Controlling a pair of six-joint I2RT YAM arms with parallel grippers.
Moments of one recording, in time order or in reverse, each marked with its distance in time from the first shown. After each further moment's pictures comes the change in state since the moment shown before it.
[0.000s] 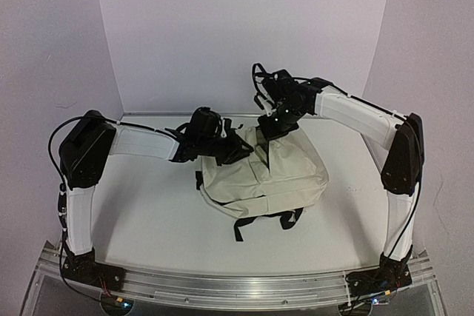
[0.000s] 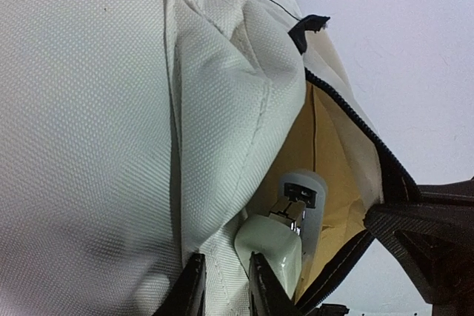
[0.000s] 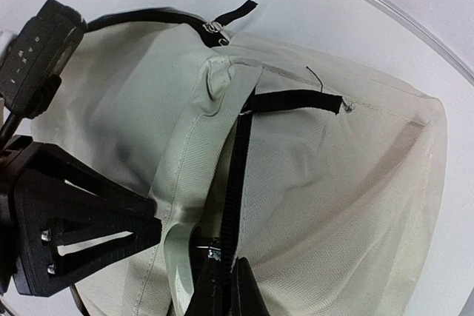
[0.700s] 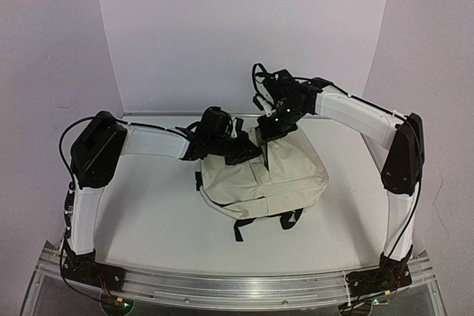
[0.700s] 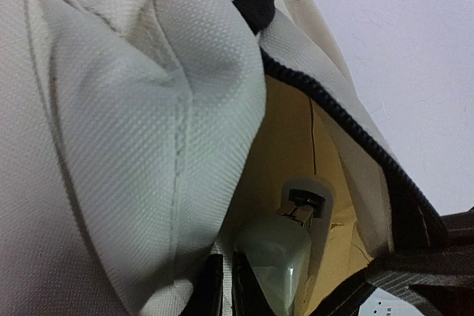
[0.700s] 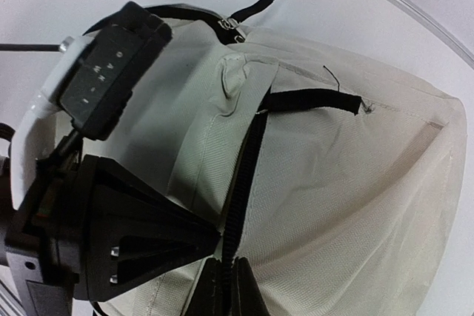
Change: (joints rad) left arm -0.026 0.092 0.131 -0.052 0.037 0.082; right arm -0.005 0.000 -0.002 0.000 -0.071 0.001
